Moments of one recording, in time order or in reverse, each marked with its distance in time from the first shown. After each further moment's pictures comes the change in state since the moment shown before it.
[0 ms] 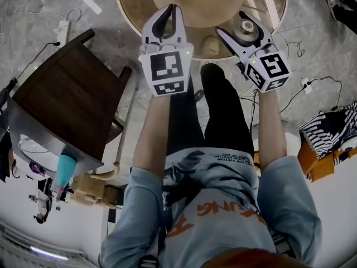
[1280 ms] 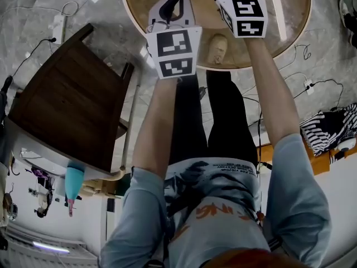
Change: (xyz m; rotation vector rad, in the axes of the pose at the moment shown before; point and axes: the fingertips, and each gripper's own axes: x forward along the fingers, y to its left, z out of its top) left arm 0.092 0.060 -0.044 -0.089 0.110 -0.001; right arm 0.204 -0.071 0.018 -0.211 0.047 -0.213
